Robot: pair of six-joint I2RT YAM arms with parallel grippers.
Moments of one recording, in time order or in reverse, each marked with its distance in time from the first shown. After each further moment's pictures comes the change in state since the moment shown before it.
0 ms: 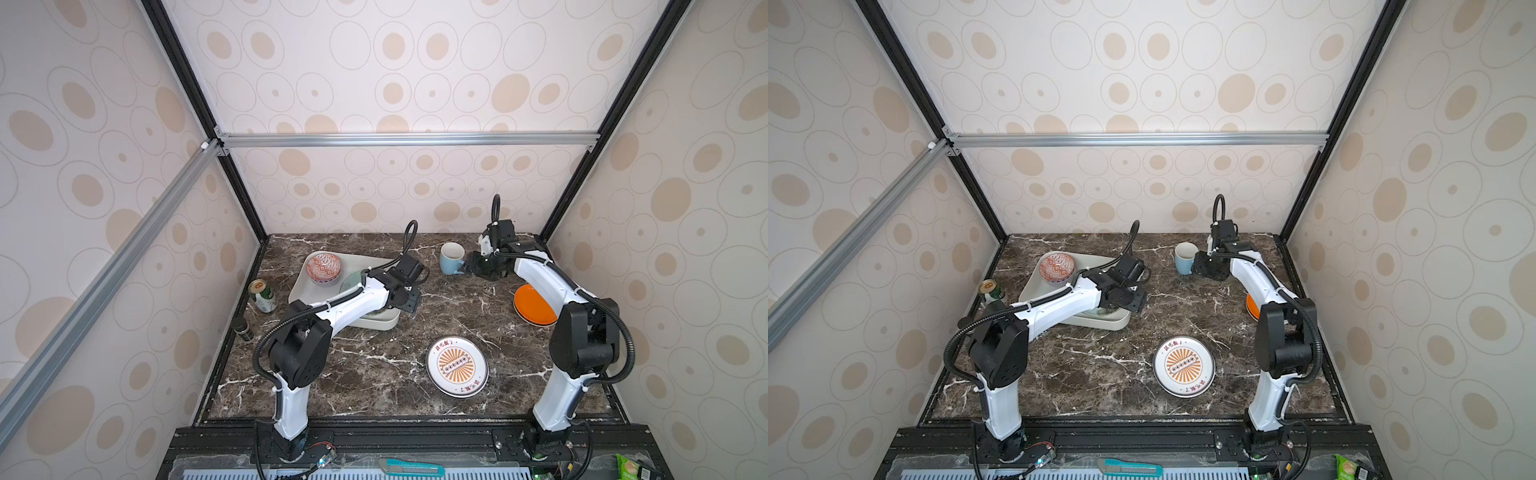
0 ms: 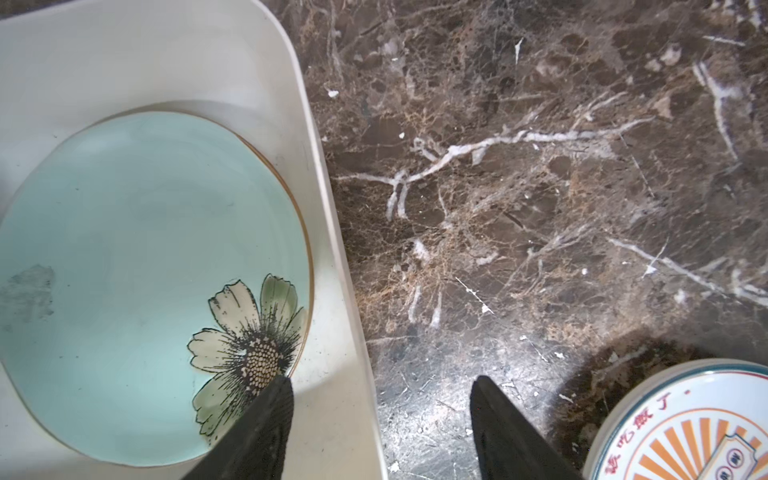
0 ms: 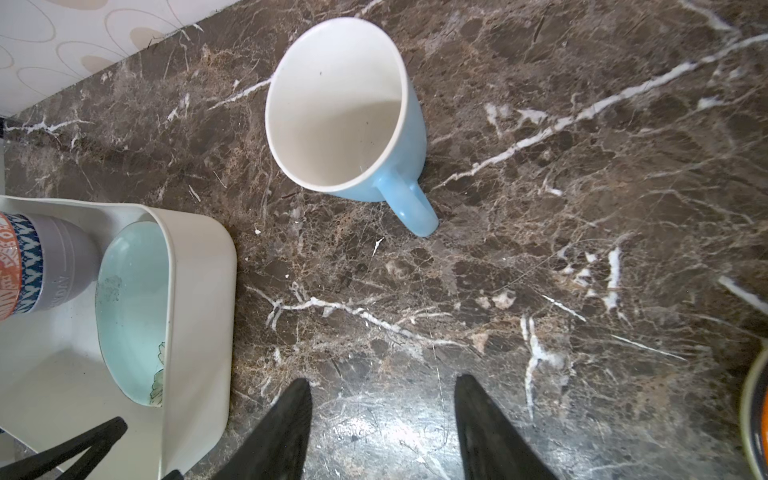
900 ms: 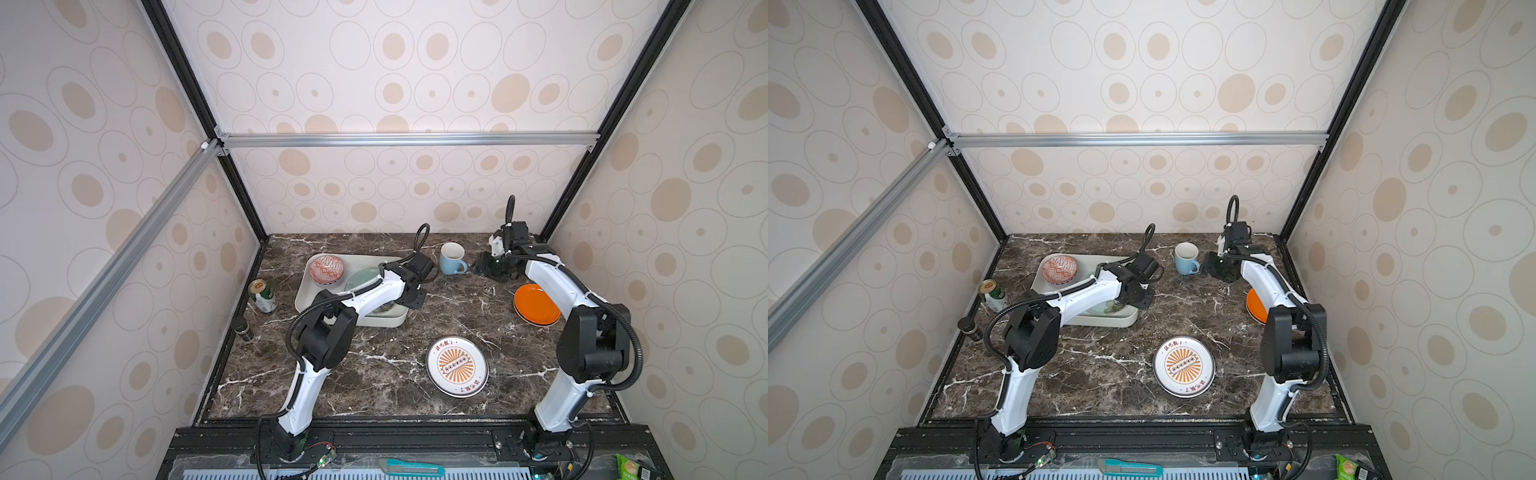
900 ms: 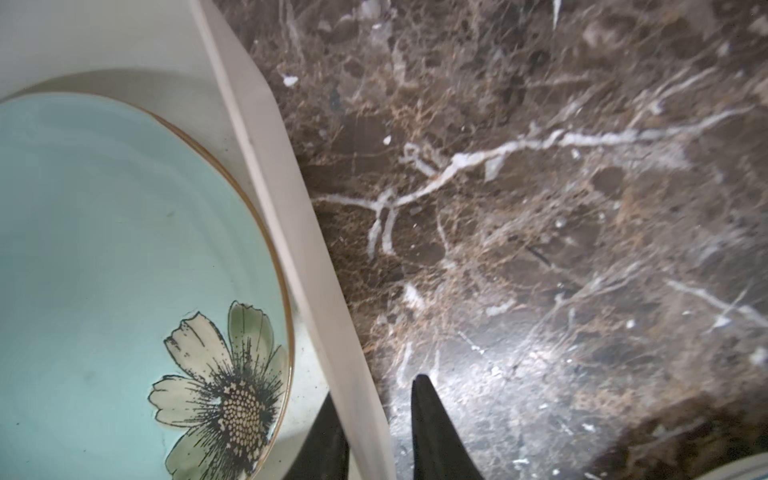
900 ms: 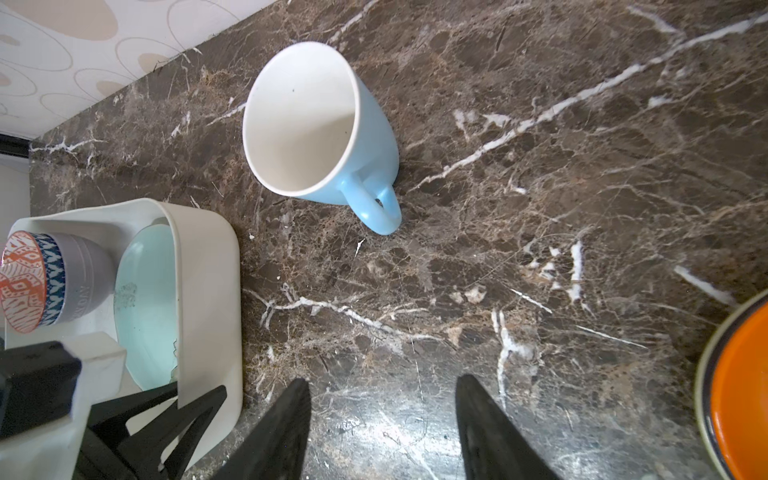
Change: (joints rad) left arm -0.003 0.269 0.297 -0.116 0.043 -0.008; right arm -0.076 -0.043 -0.055 0.027 -0.056 -0.018
